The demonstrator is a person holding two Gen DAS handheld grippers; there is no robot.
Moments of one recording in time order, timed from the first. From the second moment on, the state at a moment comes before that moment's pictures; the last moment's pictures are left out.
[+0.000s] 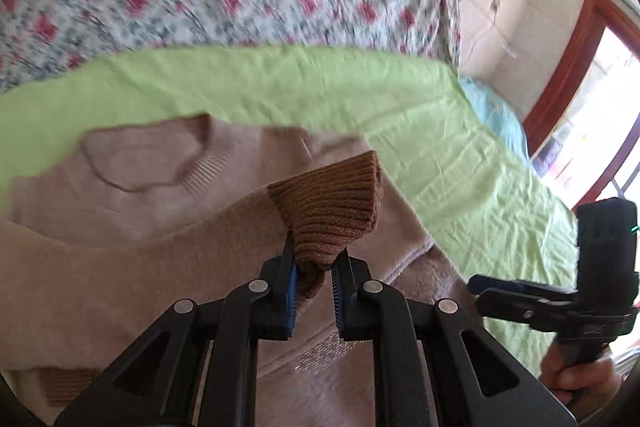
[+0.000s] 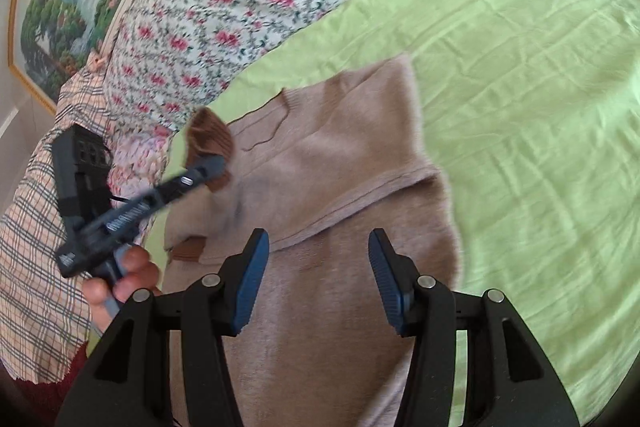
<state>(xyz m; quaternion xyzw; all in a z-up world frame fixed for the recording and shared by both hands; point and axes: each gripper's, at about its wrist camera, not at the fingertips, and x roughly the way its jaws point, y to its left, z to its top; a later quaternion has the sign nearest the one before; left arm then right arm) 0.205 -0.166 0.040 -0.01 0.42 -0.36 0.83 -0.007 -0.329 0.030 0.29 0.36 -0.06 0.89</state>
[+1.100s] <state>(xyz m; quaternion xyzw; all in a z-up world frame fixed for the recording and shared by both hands) 0.246 0.105 -0.015 -0.03 0.48 -0.06 0.87 0.093 -0.314 0.063 0.26 0.34 0.01 0.91</state>
